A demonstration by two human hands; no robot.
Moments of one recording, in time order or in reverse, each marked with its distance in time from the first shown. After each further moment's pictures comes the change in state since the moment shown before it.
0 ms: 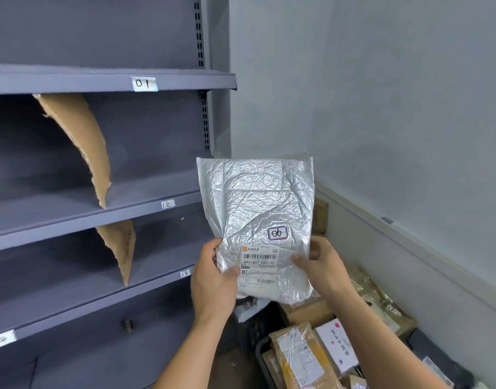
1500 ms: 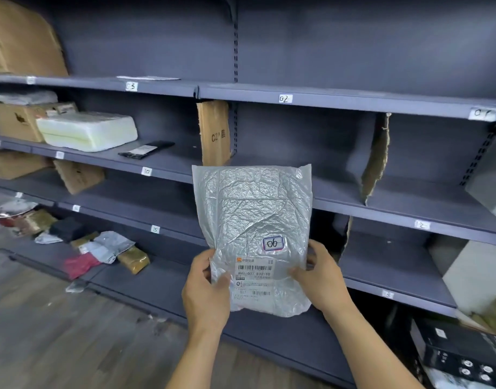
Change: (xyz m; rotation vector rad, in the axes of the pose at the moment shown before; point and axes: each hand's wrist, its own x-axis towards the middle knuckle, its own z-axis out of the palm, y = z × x) left_hand -0.139 -0.084 -0.409 -0.048 0.859 -0.156; right_hand -0.239 -0.155 0.340 -0.013 -0.711 -0.395
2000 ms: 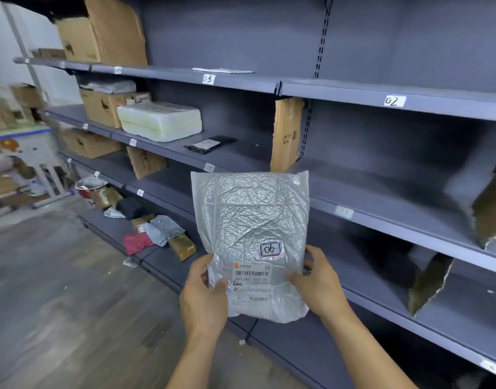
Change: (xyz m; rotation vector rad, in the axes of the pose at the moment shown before) left_hand 0.101 -0.046 -0.074 0.118 0.243 -0.117; right_hand 0.070 -0.042 0.140 -0.007 -0.257 -0.032
